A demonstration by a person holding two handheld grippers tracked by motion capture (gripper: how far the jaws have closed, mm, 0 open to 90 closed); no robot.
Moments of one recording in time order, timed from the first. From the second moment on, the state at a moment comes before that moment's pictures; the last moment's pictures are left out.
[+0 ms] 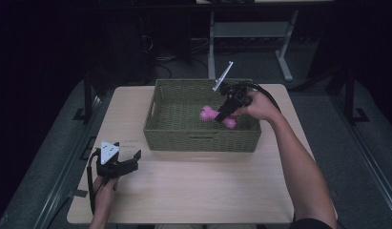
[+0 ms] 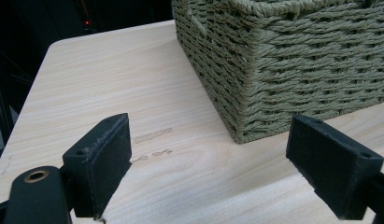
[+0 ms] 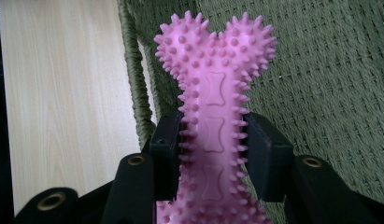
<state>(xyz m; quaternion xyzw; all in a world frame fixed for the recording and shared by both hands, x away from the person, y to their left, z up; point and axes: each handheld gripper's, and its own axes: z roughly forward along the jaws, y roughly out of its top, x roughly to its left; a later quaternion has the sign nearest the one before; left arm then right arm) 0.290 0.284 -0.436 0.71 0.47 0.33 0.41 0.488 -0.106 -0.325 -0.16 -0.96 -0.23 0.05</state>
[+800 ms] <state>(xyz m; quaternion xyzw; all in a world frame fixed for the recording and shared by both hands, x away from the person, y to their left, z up) 0.290 0.285 -0.435 0.70 0.47 0.33 0.41 0.498 -0.106 -0.342 -0.17 -0.96 -0.23 0.06</state>
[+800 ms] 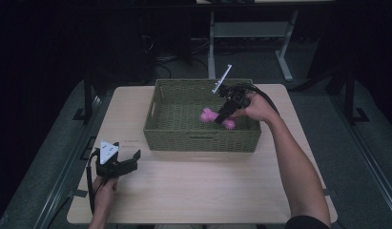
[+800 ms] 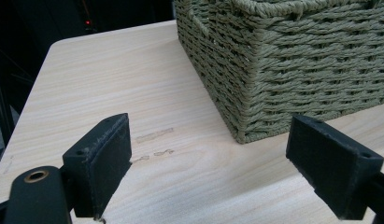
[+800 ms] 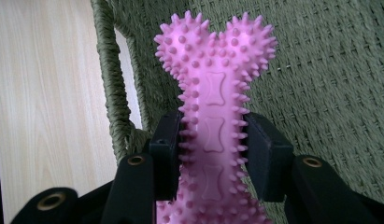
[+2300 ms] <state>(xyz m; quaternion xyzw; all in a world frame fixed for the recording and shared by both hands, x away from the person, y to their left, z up) 0.290 0.285 -0.436 0.70 0.47 0.33 0.41 0.493 -0.112 -0.366 -0.17 -0.96 -0.21 0.07</state>
